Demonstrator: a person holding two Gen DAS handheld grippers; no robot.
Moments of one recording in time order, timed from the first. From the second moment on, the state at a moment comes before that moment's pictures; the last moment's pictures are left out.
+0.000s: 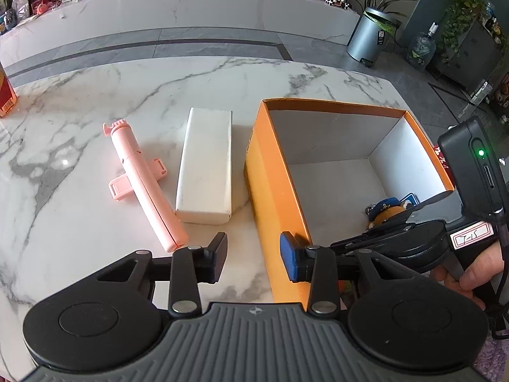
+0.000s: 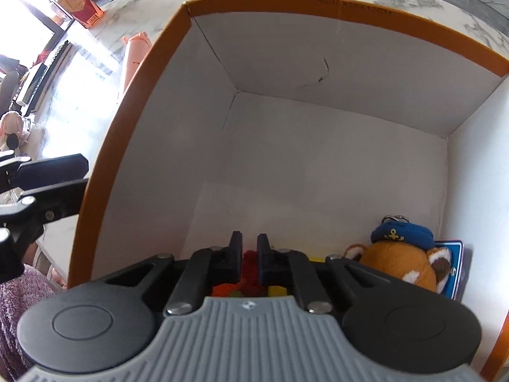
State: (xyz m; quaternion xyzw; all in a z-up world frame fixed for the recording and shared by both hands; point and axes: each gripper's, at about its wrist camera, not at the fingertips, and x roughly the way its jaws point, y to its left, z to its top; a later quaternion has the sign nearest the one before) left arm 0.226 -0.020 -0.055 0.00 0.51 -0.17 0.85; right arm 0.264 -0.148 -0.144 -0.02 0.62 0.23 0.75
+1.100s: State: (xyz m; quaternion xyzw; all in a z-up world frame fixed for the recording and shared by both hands) left arm 0.283 0.079 -0.079 -0.13 0.48 -0.06 0.87; right arm 0.263 -0.049 -0.032 -0.13 0.45 0.33 0.82
